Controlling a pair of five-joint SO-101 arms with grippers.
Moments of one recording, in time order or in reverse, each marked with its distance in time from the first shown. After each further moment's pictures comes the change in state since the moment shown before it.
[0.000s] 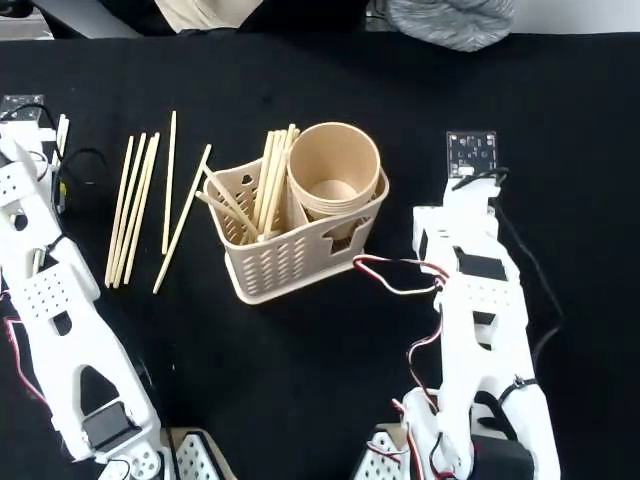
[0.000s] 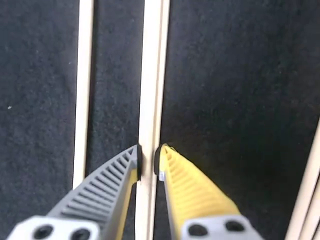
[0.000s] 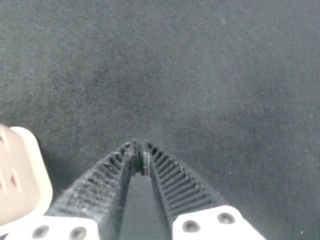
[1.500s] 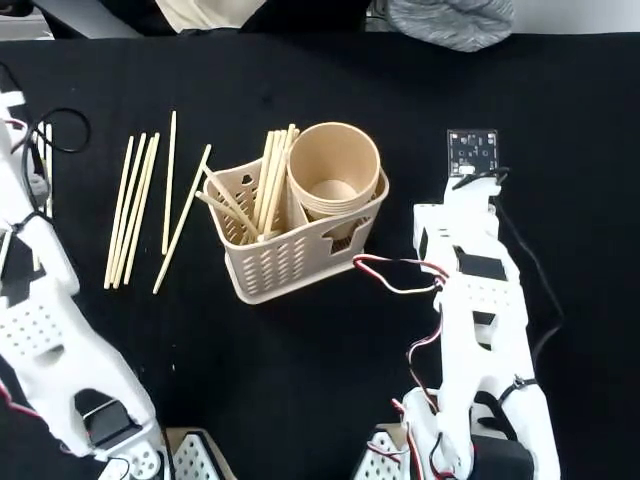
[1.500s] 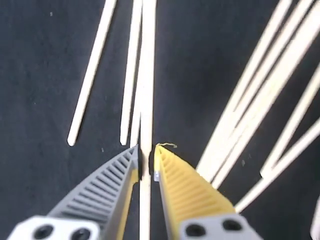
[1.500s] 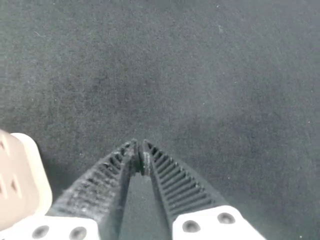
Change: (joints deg) left arm 2.3 -49.7 48.6 1.6 15.6; right arm 0.0 0.0 0.0 -1.1 0.0
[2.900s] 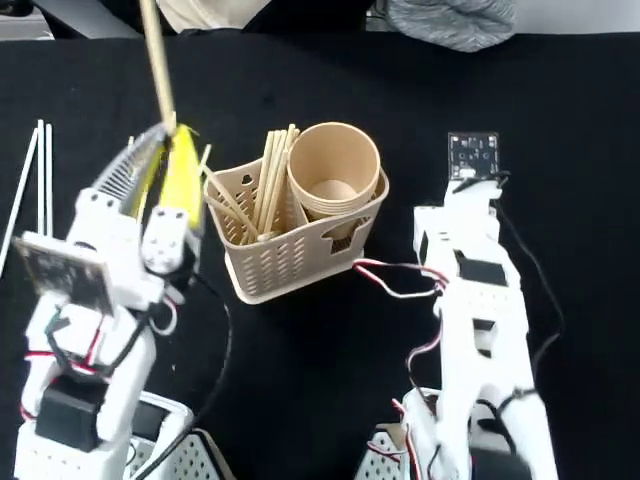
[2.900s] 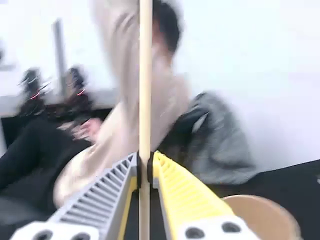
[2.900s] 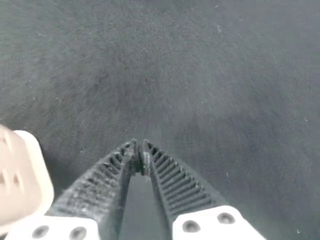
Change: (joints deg) left arm 46.5 -113.2 94.9 -69.8 8.3; right arm 0.0 -3.5 1.6 1.5 0.0
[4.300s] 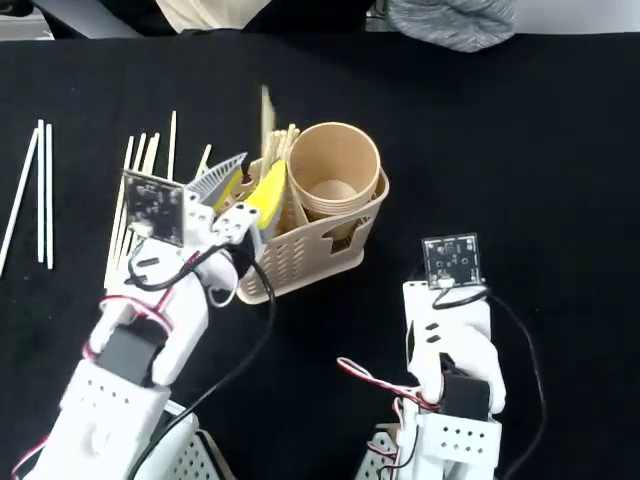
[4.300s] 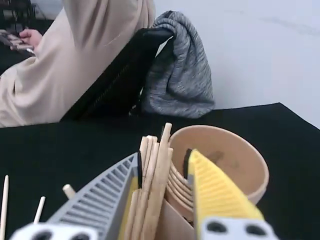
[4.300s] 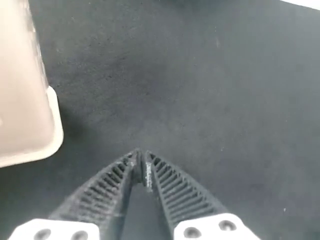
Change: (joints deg) left arm 6.7 11.3 11.5 -6.6 11.6; right arm -0.1 -69.2 34.6 24.7 8.1
